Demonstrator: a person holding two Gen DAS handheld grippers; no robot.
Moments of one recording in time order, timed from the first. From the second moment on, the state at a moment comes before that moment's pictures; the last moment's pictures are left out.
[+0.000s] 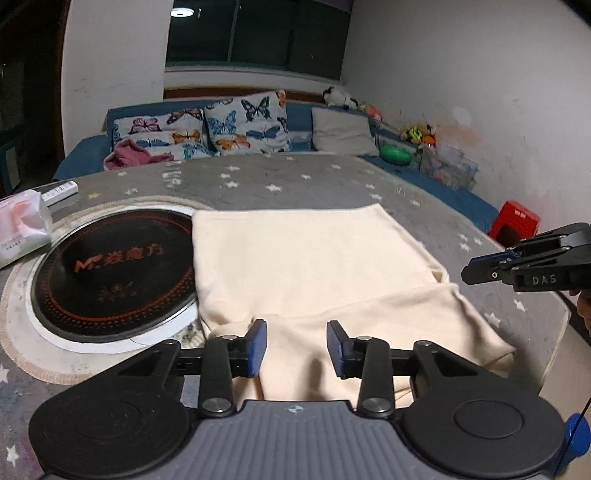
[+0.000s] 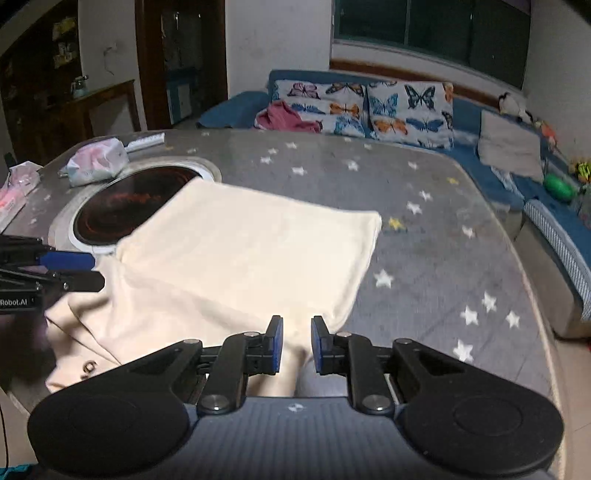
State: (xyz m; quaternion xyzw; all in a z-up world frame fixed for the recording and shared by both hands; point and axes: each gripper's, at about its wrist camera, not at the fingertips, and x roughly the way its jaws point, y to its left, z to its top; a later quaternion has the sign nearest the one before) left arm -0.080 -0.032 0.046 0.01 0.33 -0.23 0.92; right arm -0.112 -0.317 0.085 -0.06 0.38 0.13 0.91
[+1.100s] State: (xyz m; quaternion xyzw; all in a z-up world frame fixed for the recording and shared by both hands) left arm -0.082 -0.011 0.045 0.06 0.34 -0.19 0.92; right arm -0.107 -0.280 0.065 -0.11 0.38 0.20 0.90
